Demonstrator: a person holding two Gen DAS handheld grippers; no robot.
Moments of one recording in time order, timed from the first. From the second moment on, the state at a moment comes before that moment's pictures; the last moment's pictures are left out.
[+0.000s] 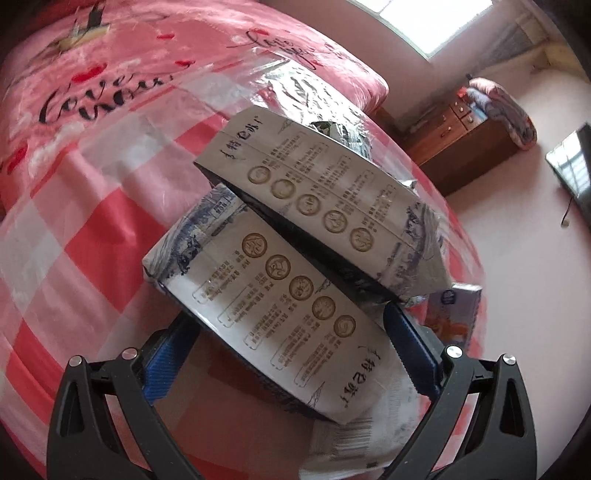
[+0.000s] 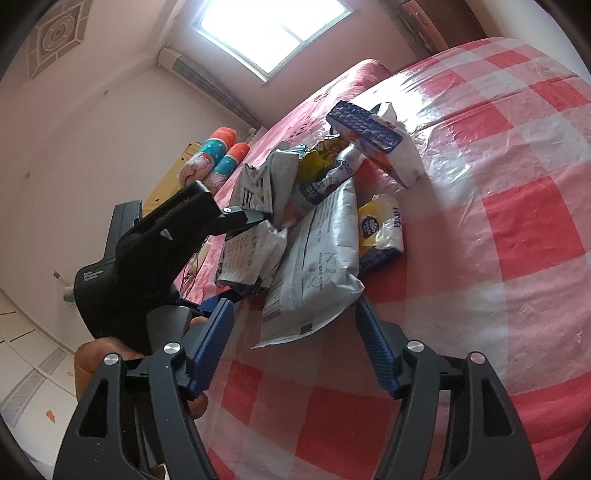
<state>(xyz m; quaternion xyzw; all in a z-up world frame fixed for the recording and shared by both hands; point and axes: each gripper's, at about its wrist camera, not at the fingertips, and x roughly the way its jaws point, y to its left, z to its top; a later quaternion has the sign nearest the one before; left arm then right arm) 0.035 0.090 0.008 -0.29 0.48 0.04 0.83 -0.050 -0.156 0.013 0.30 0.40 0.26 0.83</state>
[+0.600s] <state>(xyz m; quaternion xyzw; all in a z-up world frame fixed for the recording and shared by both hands) 0.010 0.078 0.010 -0.17 0.47 0.03 0.87 -0.053 -0.143 0.015 0.26 0.41 0.24 0.84</state>
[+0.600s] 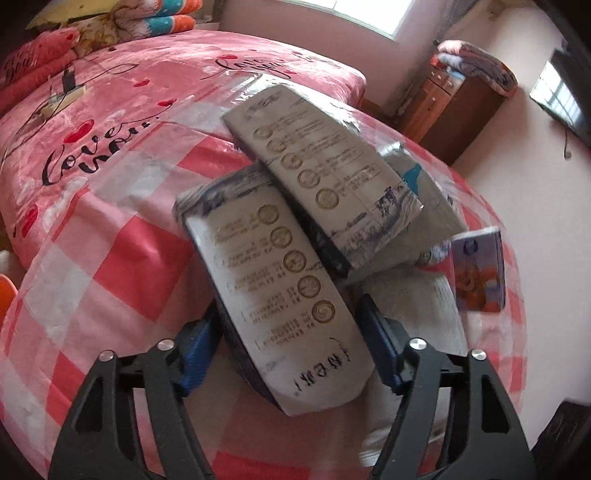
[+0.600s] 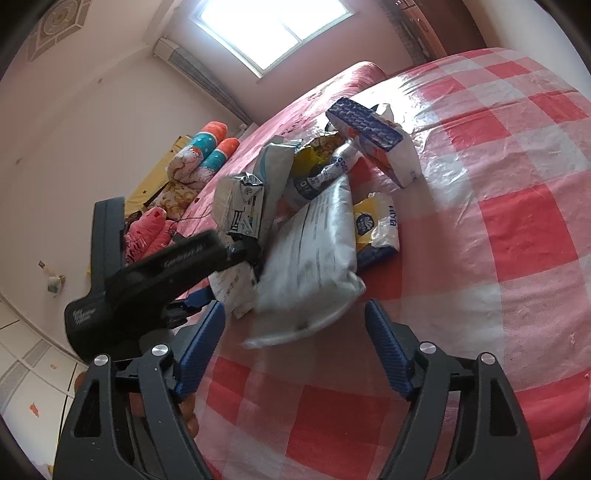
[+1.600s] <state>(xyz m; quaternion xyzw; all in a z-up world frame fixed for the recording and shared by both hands) -0.073 0.108 0.015 -0.09 0.45 -0.04 0.89 -0.032 -0.112 0.046 0.14 0.41 0.15 0.89</state>
